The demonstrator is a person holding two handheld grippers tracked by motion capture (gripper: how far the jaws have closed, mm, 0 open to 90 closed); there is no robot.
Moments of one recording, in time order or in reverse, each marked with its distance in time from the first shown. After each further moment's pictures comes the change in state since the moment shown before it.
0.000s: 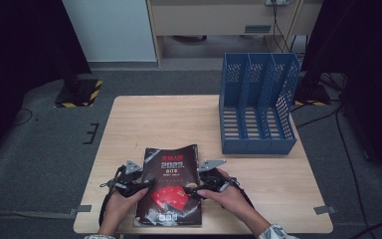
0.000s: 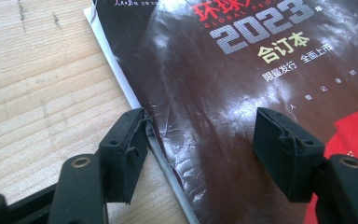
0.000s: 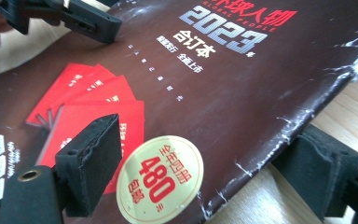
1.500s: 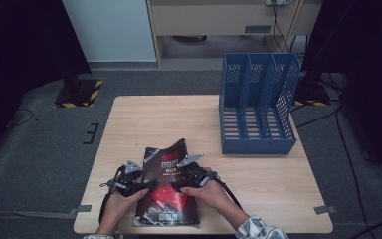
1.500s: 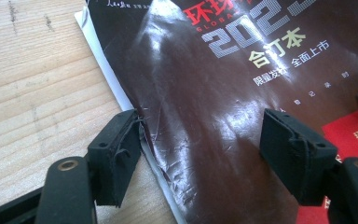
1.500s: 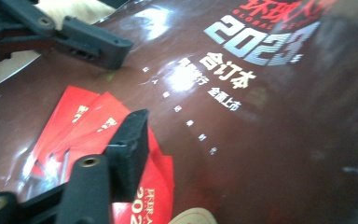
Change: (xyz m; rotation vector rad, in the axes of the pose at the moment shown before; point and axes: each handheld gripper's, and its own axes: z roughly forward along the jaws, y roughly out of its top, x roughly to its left) left arm 0.000 0.001 0.002 -0.009 -0.021 -0.013; right arm 0.025 0.038 0.036 0.121 -0.062 -0.012
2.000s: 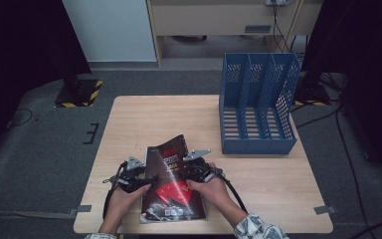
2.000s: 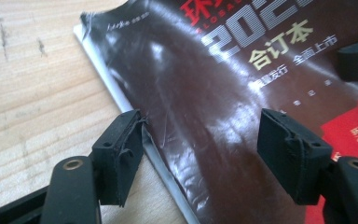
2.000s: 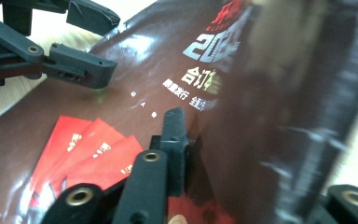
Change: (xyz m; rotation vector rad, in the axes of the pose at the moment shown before) left arm 0.002 0.010 0.007 -0.054 -0.038 0.000; right arm -0.017 0.003 -0.010 -0.086 -0.045 0.040
